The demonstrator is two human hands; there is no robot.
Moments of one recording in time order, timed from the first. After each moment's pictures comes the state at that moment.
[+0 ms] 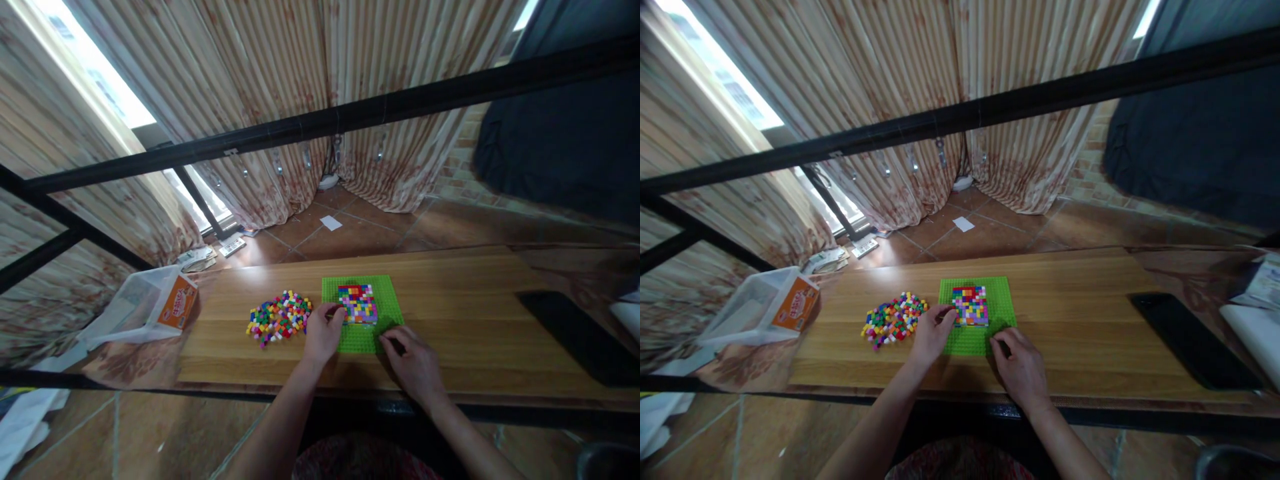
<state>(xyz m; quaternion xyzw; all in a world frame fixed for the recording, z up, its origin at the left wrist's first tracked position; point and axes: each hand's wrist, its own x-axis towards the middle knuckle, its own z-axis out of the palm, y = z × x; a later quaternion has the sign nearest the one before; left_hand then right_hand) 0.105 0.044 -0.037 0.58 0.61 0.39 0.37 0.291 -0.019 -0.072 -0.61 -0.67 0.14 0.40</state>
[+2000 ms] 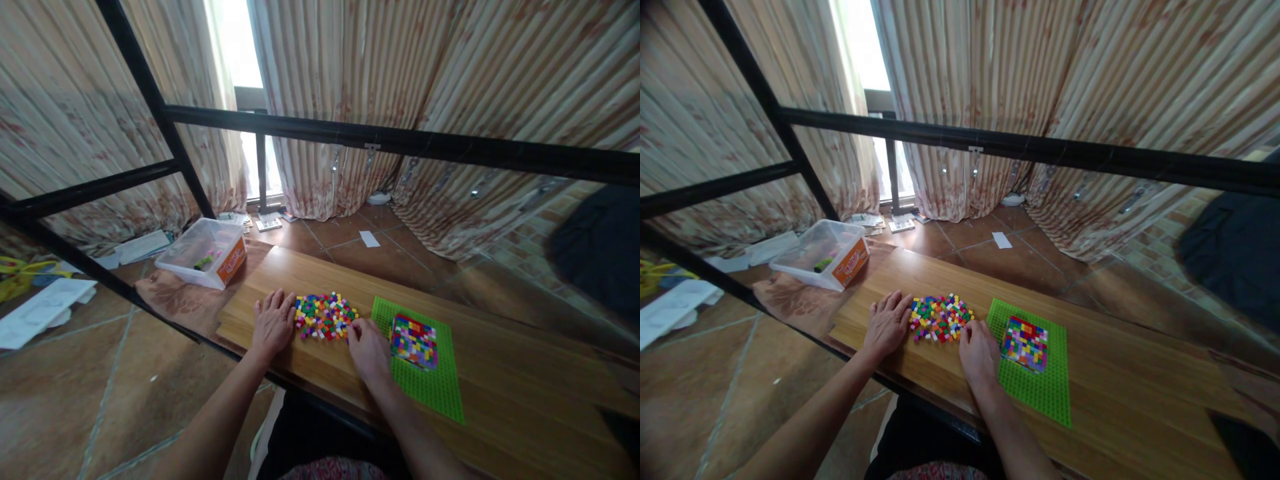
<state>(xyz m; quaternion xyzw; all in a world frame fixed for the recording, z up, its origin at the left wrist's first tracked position) -0.090 0.013 -0.053 0.62 0.77 0.14 -0.02 0.134 0.043 -0.049 -0.62 -0.75 0.11 0.22</state>
